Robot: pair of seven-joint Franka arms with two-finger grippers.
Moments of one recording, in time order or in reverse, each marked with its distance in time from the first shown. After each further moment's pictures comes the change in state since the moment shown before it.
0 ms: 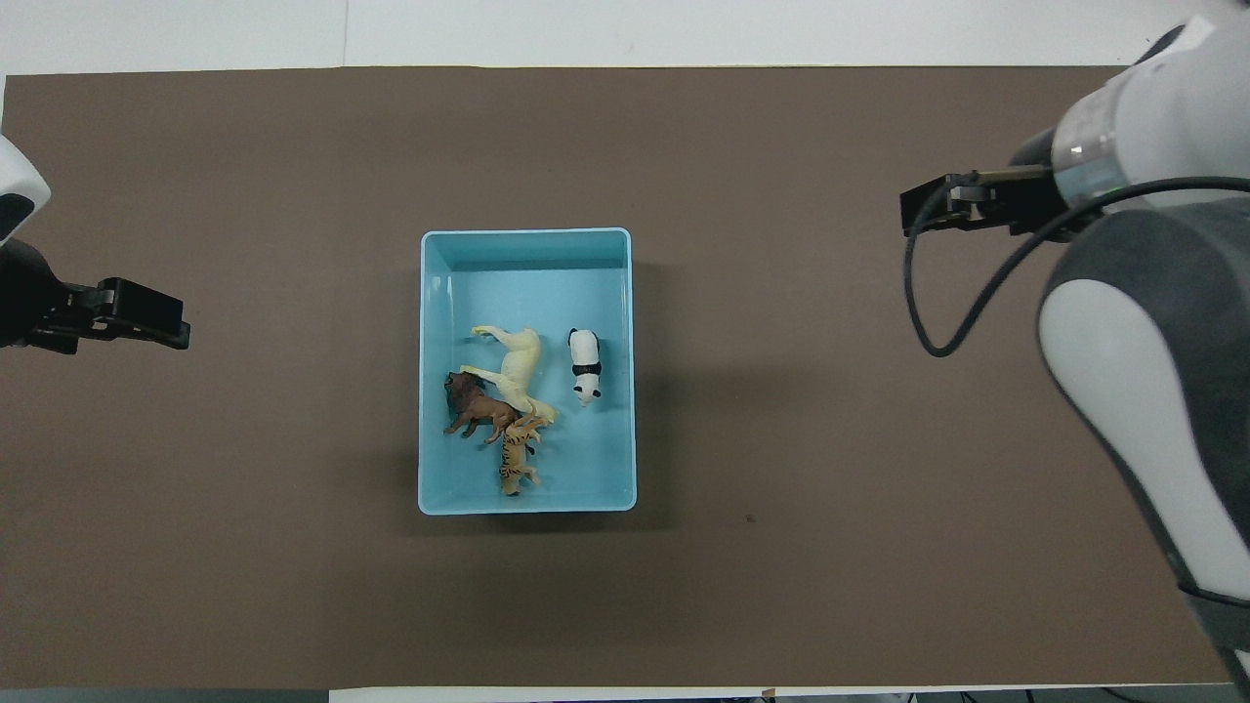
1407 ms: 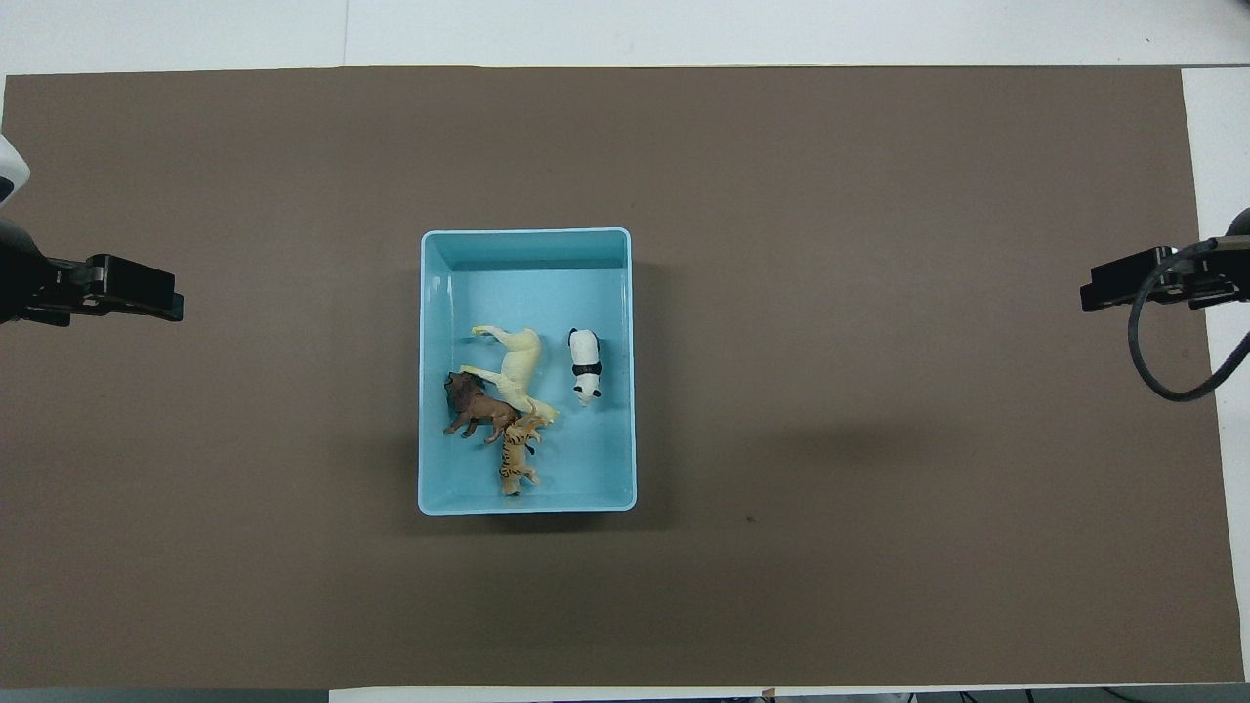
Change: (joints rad) left arm -0.024 -0.003 0.022 0.004 0.000 0.076 0.000; right arm -0.189 -0.105 0.019 -0.116 -0.038 -0.127 -0.189
